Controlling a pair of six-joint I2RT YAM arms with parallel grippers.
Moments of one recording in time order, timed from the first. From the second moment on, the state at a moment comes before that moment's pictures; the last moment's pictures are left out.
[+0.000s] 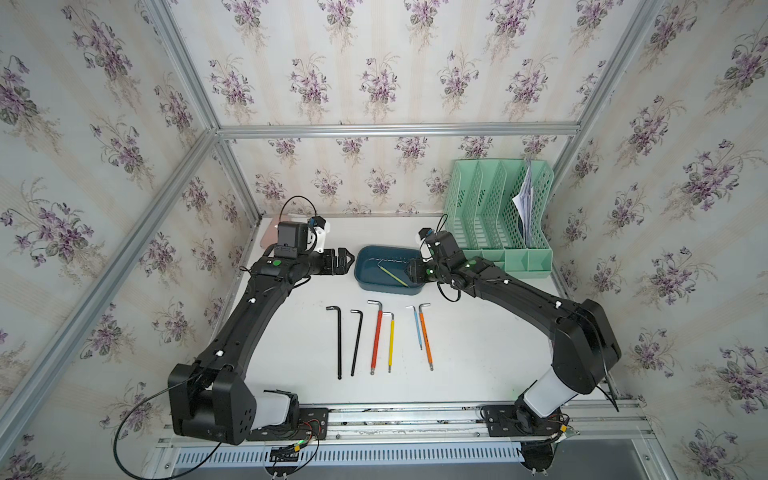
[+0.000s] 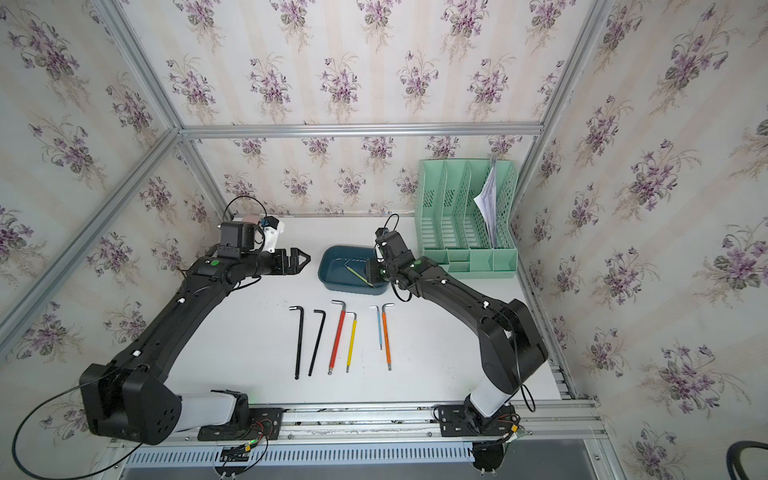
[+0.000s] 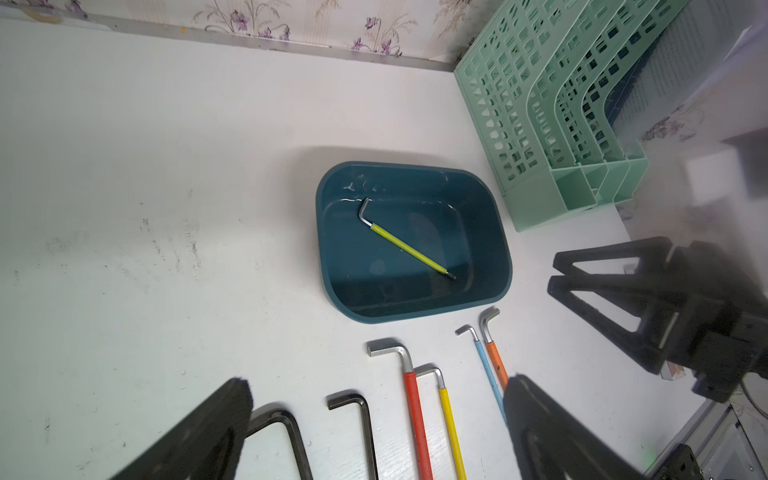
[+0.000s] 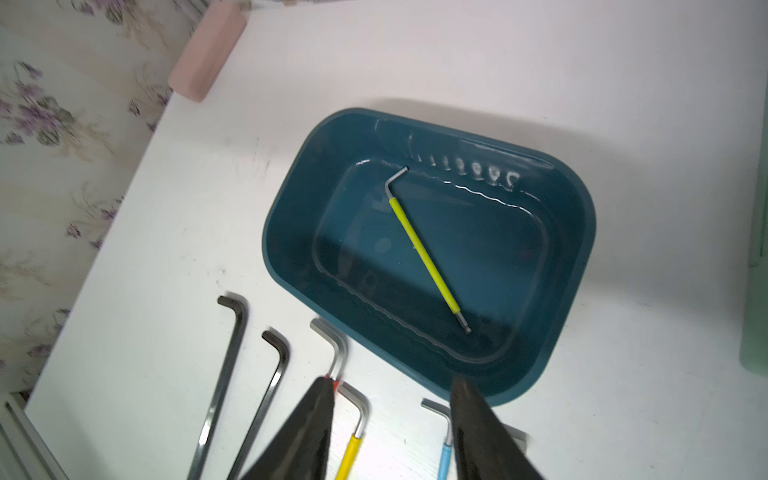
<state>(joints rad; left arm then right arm) -0.13 1.36 1.21 -0.62 0.38 -0.18 0.64 1.61 1.18 -0.35 -0.07 0.46</state>
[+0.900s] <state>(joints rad) -0.21 1.29 1.14 -0.80 0.24 -0.34 0.75 1.39 0.77 -0.46 0.04 0.62</state>
